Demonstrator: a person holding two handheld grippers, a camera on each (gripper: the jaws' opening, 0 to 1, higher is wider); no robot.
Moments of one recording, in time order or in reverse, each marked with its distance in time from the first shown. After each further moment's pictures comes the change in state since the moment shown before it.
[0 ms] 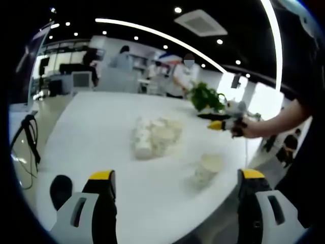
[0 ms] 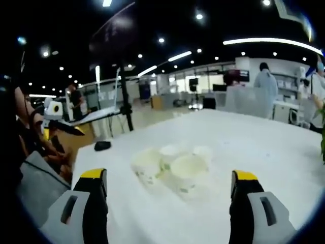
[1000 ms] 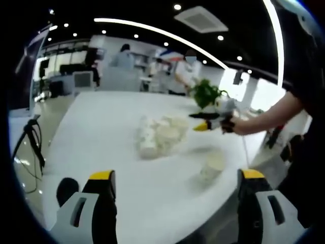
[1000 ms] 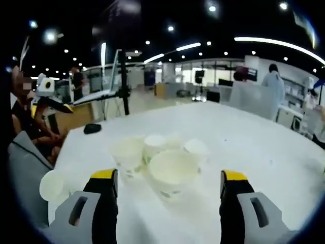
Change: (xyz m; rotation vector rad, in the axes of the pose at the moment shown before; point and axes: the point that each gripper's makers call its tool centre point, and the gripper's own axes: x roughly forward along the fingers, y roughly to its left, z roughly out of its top) left arm -0.004 0.013 0.005 0.010 0.022 0.031; right arm 0.049 -0.032 -0.021 -0.104 0.097 0.008
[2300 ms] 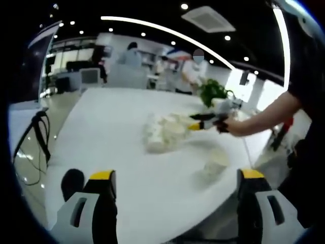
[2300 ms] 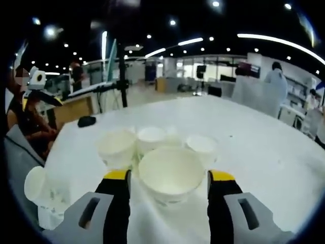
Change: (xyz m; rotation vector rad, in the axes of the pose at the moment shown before) left arm -0.014 0.007 -0.010 -0.023 0.007 0.048; right arm 0.037 0.005 -0.012 -0.009 0.046 0.012
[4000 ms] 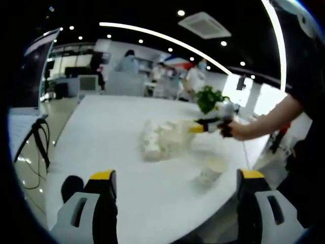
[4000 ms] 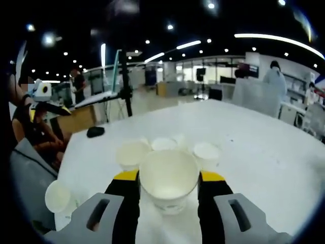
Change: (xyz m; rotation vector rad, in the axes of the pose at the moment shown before) left arm -0.005 -0.009 0.013 0.019 -0.052 -0.023; right arm -0.033 0.011 0.024 0.046 -0.045 0.012
